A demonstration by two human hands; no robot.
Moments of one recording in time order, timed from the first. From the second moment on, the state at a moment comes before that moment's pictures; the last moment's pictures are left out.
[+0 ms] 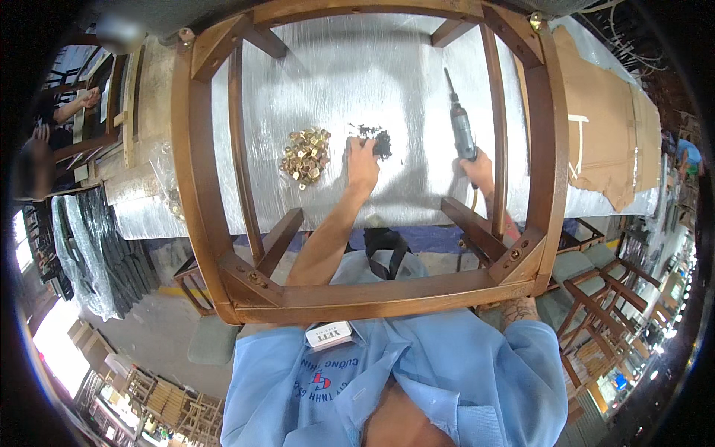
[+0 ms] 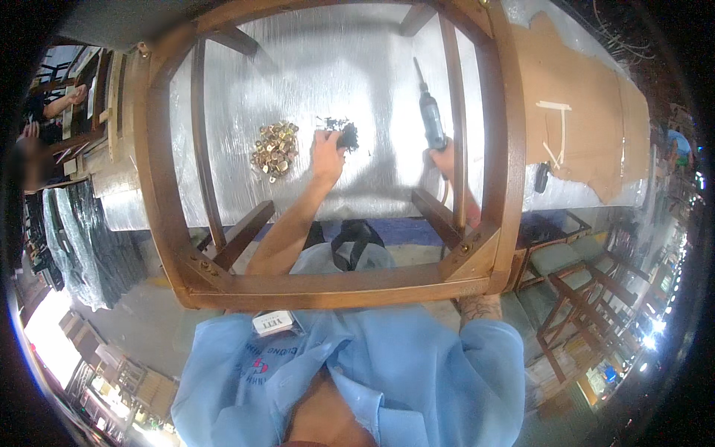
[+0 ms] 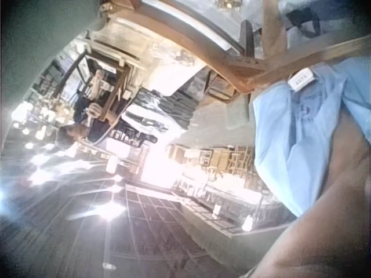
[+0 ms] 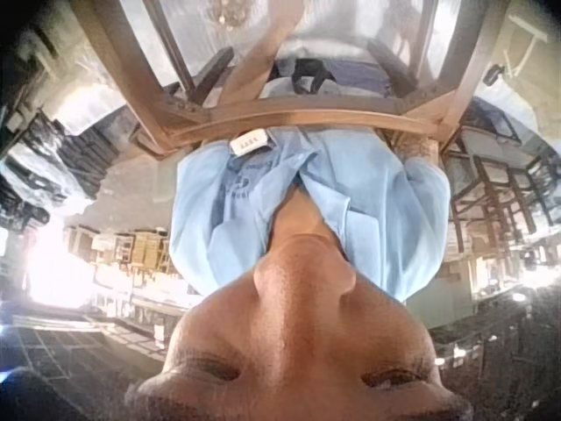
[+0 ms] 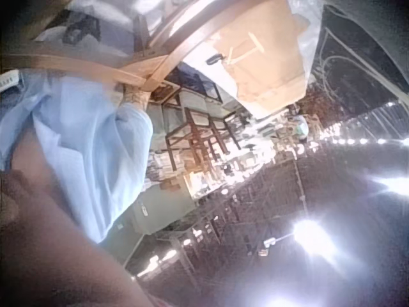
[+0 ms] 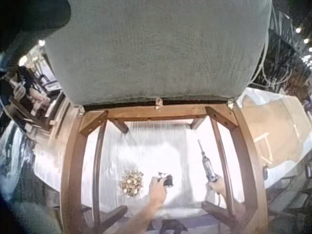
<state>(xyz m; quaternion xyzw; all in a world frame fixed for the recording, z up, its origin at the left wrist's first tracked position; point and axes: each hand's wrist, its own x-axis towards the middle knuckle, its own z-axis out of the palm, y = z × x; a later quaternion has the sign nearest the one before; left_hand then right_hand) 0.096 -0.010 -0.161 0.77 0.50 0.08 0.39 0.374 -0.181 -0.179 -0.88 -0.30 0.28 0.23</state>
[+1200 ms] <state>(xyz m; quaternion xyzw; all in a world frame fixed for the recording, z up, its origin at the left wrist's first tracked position) -0.079 -0.033 -0.101 0.74 0.29 0.15 0.59 0.303 -0.308 0.010 -0.59 -0.01 0.30 0.75</state>
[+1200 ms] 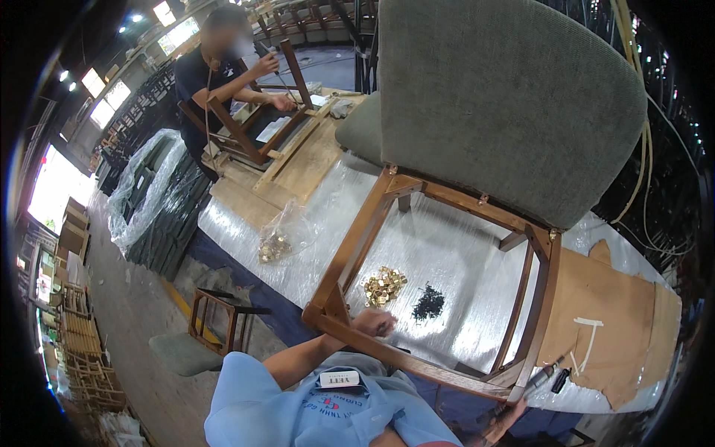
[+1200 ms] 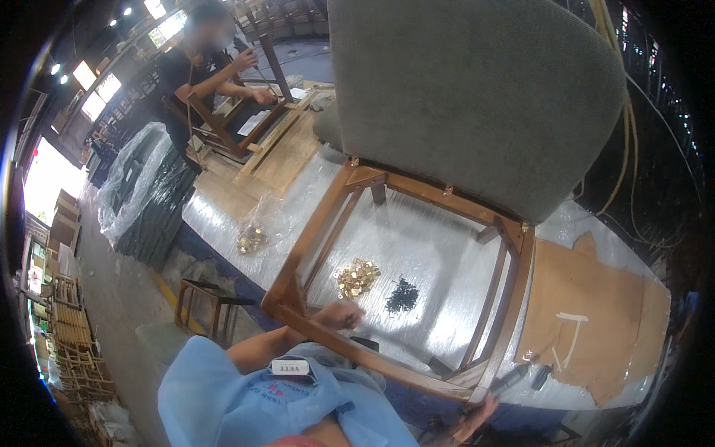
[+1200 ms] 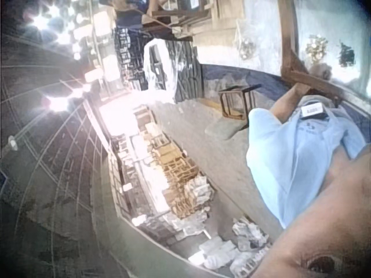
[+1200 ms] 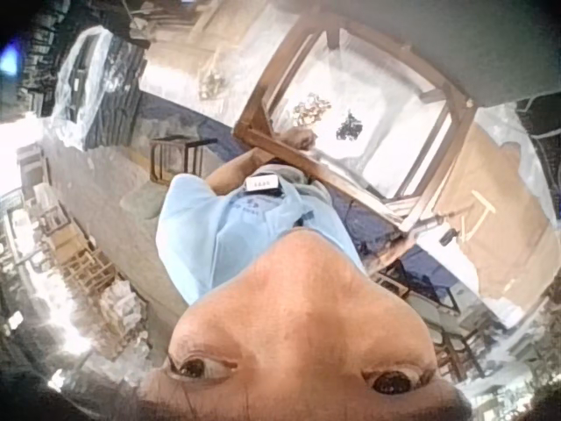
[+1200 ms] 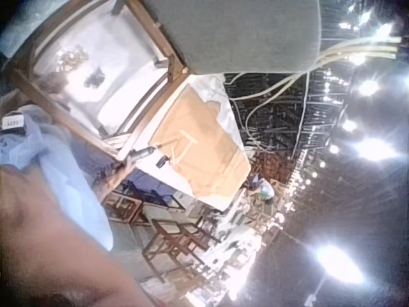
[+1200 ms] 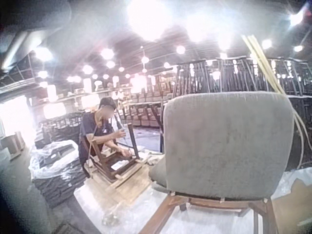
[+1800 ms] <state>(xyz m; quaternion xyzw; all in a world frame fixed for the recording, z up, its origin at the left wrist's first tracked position) -0.273 0.025 -0.006 0.25 0.45 0.22 0.83 0.200 -0.202 0.194 -0.20 -0.31 0.33 0.87</state>
